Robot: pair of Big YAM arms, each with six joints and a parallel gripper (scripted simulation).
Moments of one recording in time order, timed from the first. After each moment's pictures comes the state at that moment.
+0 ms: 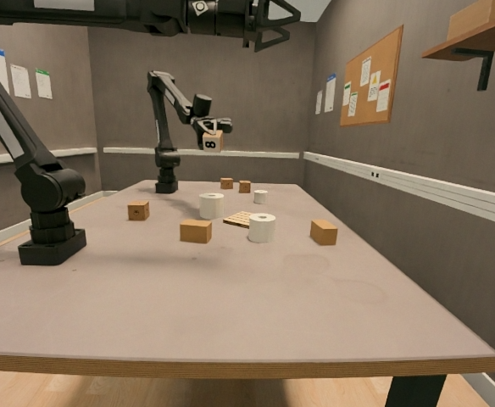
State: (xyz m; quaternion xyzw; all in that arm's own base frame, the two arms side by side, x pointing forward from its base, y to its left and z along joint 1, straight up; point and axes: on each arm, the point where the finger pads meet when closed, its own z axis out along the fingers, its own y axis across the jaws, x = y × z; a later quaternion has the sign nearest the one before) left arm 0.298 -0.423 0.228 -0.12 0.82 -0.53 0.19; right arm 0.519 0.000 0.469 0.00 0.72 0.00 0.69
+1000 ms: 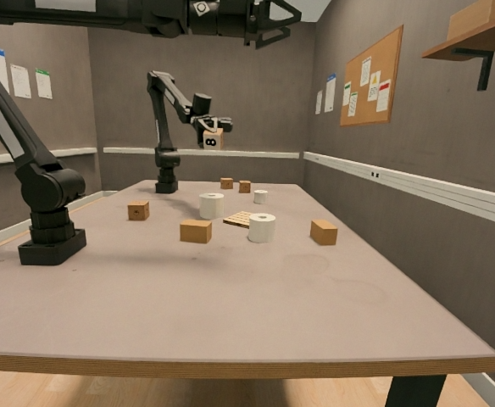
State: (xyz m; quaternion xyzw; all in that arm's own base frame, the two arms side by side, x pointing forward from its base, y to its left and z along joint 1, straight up) left arm 0.299 -0.424 0.234 -0.13 0.81 -0.54 0.19; right arm 0.521 0.006 0.474 0.03 0.71 0.04 0.70
